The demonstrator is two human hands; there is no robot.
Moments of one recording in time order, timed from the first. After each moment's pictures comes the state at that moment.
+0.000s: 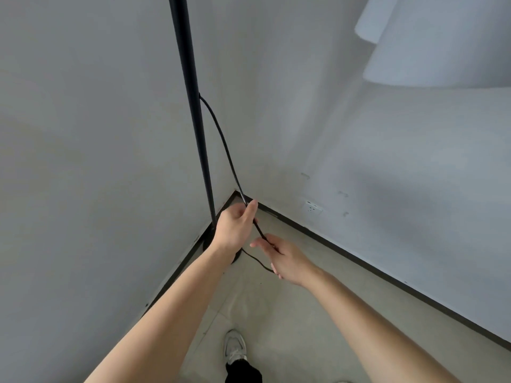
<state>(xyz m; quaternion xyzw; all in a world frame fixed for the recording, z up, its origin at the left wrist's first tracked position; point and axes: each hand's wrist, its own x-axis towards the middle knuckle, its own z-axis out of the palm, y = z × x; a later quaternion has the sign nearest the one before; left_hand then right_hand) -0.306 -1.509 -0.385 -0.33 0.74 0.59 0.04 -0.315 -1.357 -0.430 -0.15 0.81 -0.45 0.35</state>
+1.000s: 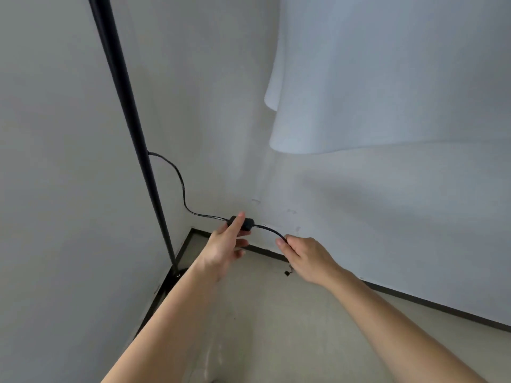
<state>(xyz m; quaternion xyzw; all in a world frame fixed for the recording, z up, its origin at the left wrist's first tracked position) -0.339 -1.479 -0.359 -0.26 0.55 0.77 0.18 -0.336 -1.268 -0.348 -0.09 0.95 -0.26 0.16</state>
